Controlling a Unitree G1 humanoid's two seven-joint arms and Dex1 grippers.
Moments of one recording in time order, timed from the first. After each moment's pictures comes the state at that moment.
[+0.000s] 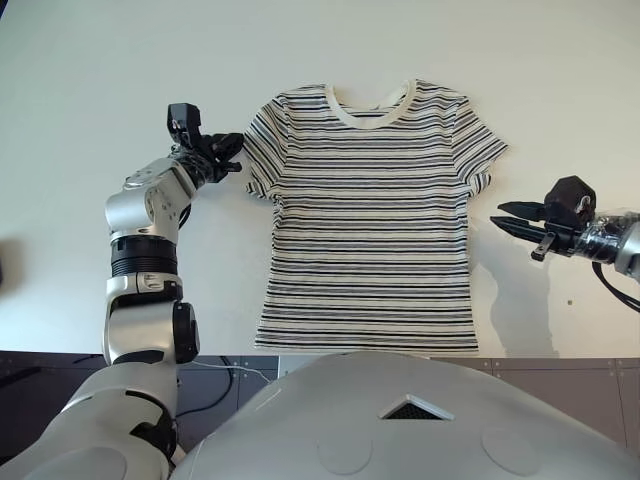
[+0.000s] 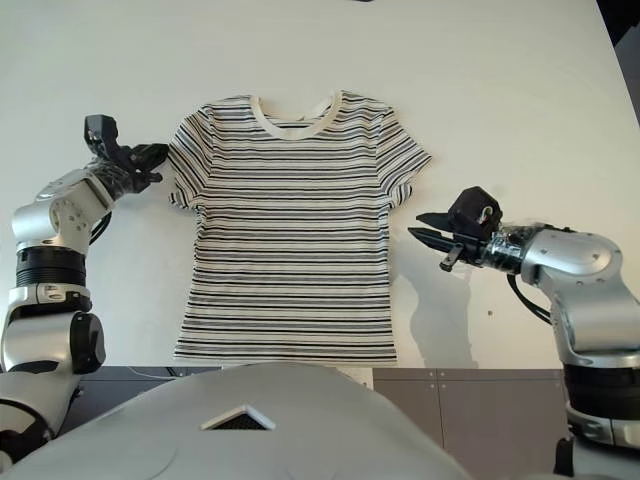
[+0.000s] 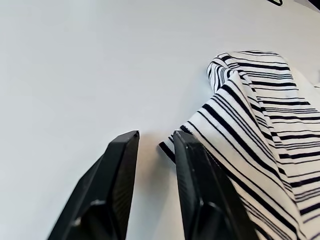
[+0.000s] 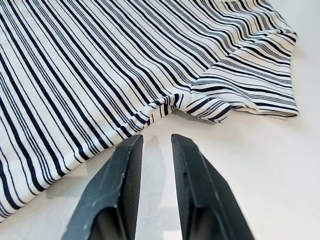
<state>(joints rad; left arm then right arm) -0.37 0.45 0.13 0.53 -0.41 0.53 -0.47 0.21 -0.88 -0.07 -0.32 0.31 0.47 0.92</state>
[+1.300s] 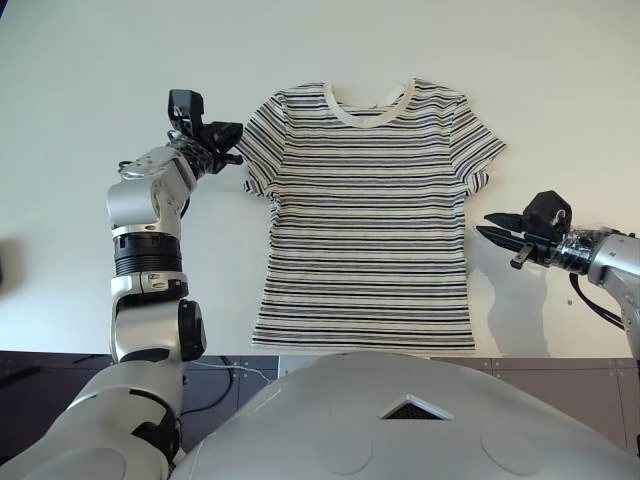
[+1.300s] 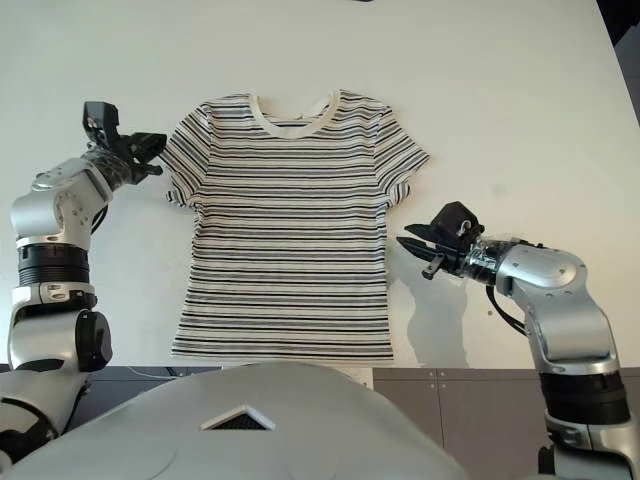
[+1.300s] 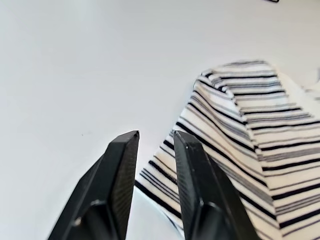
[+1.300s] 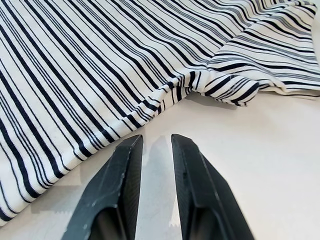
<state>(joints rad) -0.39 0.42 0.18 0.40 -0.30 0.59 -0.45 0.25 -0.80 -0.02 -0.33 0.28 0.46 0.83</state>
